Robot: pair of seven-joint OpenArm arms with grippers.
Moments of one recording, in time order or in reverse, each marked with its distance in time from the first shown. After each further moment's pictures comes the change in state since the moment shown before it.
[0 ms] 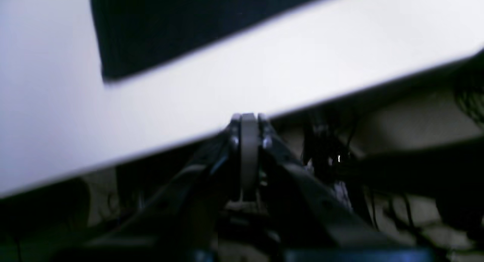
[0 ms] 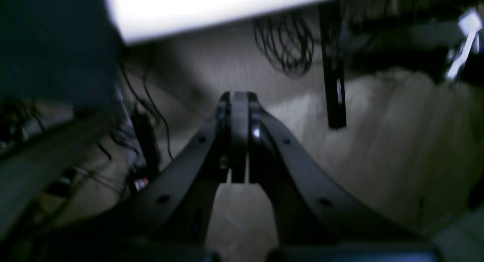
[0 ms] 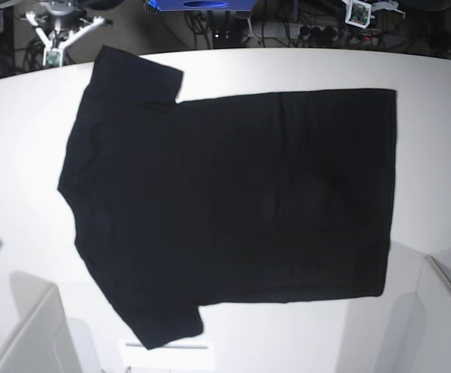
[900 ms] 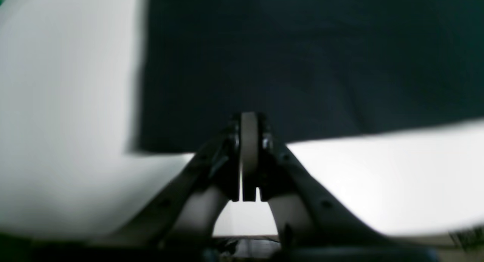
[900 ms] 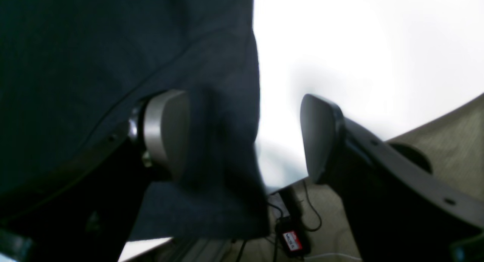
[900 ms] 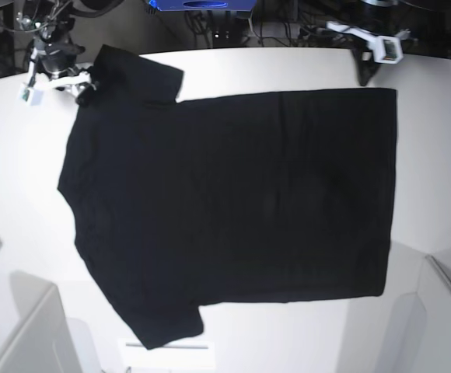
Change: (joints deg) left arm -9.8 0.2 -5.5 -1.4 -18.9 -0.2 0.5; right arm 13.2 0.7 7.3 -1.8 35.1 -0.2 -5.5
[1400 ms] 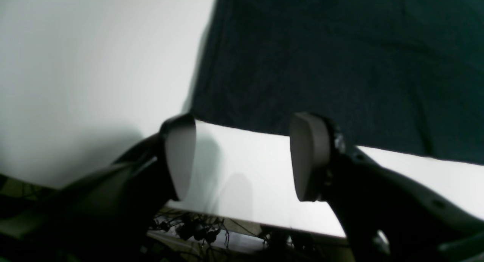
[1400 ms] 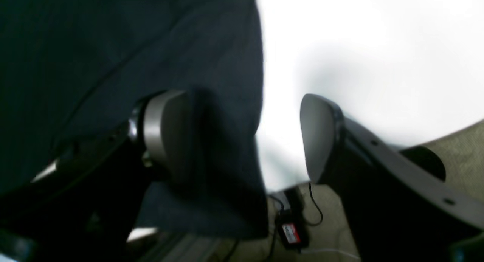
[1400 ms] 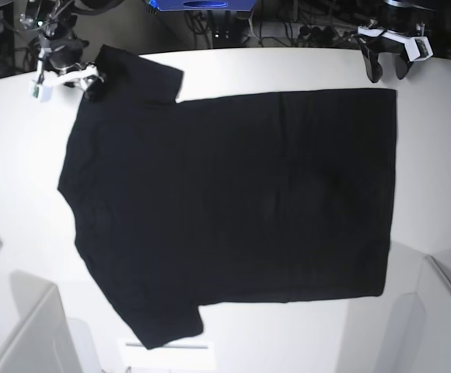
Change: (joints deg) left arm -3.0 0.2 -8.3 -9.9 -12.4 -10.1 0.1; right arm 0.0 0.2 -0.5 -6.9 0.6 7.2 0.3
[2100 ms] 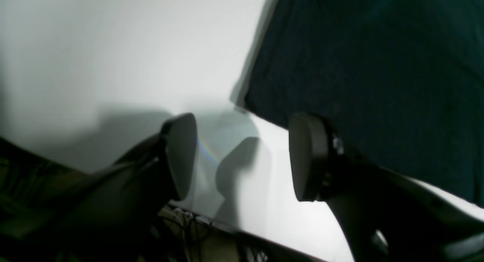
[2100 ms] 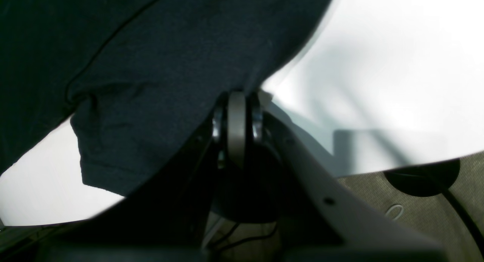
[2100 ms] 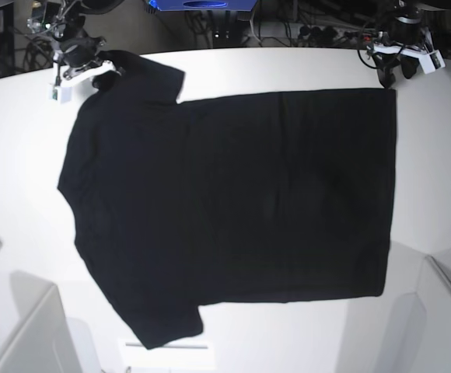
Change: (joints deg) left arm -7.5 0.2 -5.2 -5.5 -9.9 0.4 13.7; right arm -0.5 2.2 -6.1 -0.1 1.0 0.0 -3.2
